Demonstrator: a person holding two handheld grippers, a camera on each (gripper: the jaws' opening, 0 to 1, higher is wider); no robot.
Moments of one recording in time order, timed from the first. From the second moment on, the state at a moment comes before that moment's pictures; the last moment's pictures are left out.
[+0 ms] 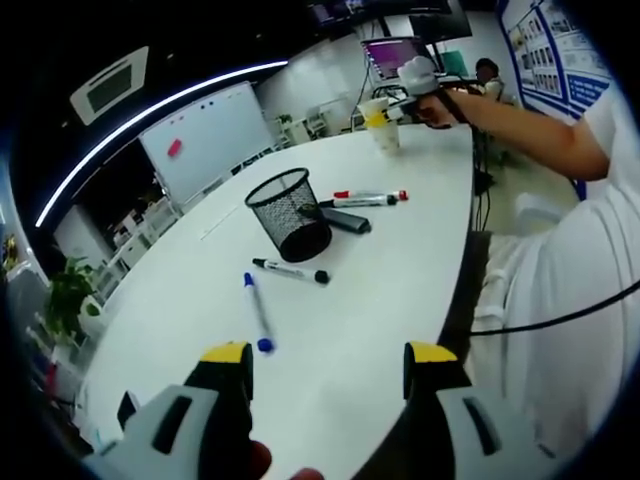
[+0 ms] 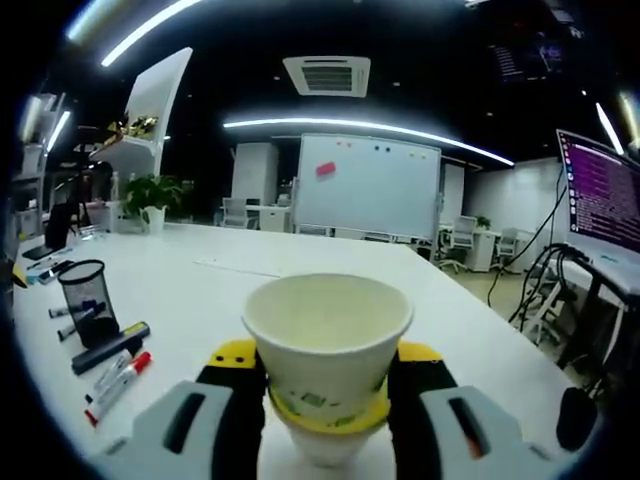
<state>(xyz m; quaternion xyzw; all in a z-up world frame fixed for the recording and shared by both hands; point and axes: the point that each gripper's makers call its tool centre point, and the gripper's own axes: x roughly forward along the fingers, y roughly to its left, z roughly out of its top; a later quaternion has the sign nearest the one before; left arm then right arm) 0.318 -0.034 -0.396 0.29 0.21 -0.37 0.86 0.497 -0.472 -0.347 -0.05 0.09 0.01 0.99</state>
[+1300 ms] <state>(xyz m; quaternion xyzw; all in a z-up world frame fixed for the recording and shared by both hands) 0.319 -0.034 -0.395 0.29 0.21 -0.38 0.85 0.493 -0.455 -0.351 -0.08 0.11 0.04 0.99</state>
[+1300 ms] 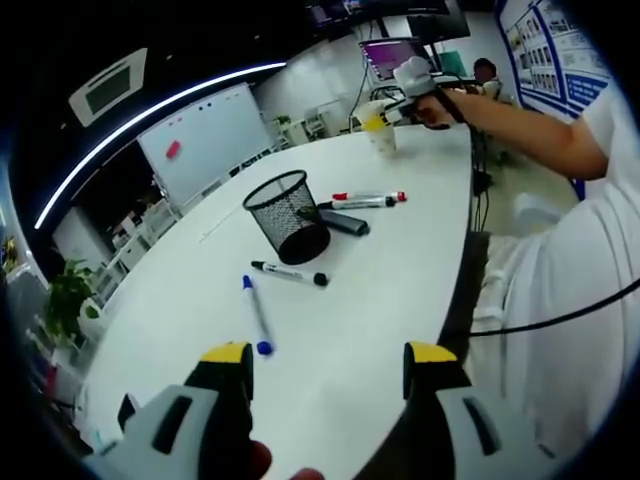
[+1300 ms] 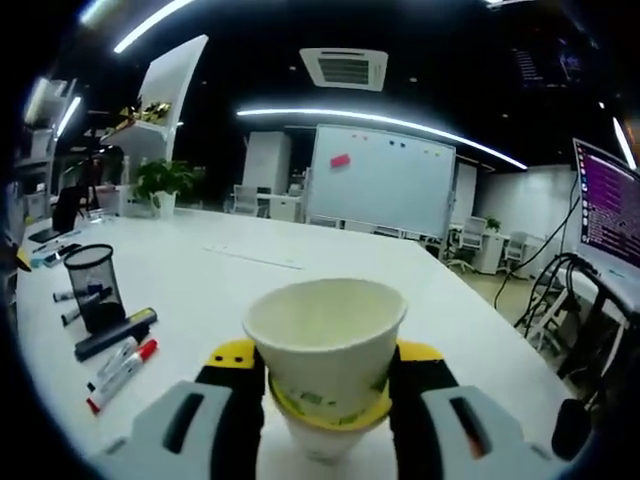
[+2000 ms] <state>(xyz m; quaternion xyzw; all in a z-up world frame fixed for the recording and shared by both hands) 0.321 -0.033 -0.392 0.28 0.21 -0.38 0.86 0.497 -0.458 -0.354 -0.10 0.12 0.05 0.99</state>
